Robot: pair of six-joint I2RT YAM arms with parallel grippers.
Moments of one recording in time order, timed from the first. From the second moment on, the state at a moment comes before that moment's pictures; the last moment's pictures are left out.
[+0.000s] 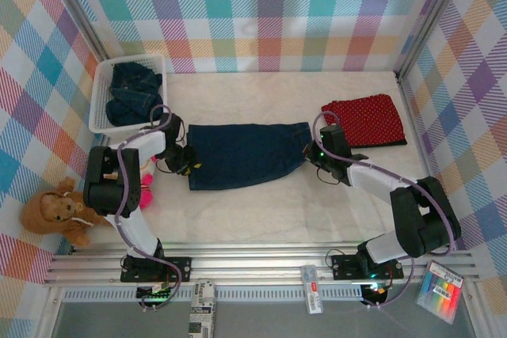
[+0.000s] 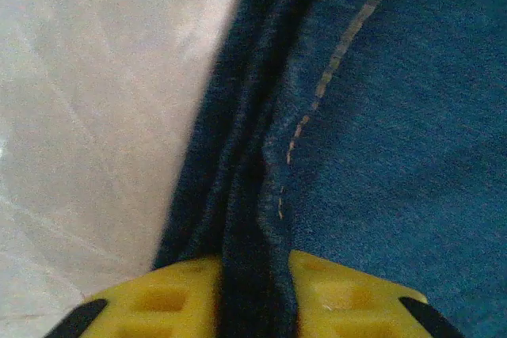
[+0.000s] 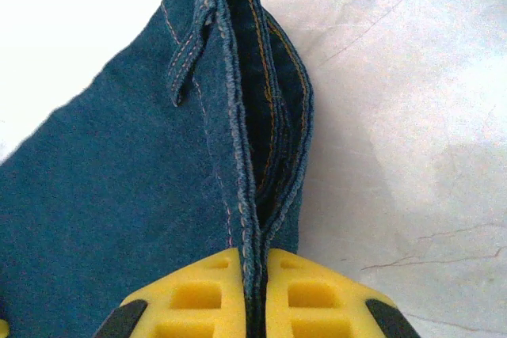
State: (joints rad) left arm -0.08 1.78 1.06 -0.66 0.30 -0.65; right arm 0.38 1.45 0.71 -0.04 -0.05 0.81
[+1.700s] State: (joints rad) left arm -0.04 1.73 0.93 -0.47 0.41 -0.68; right arm 0.94 2.17 1.78 -0.39 -0.25 0.08
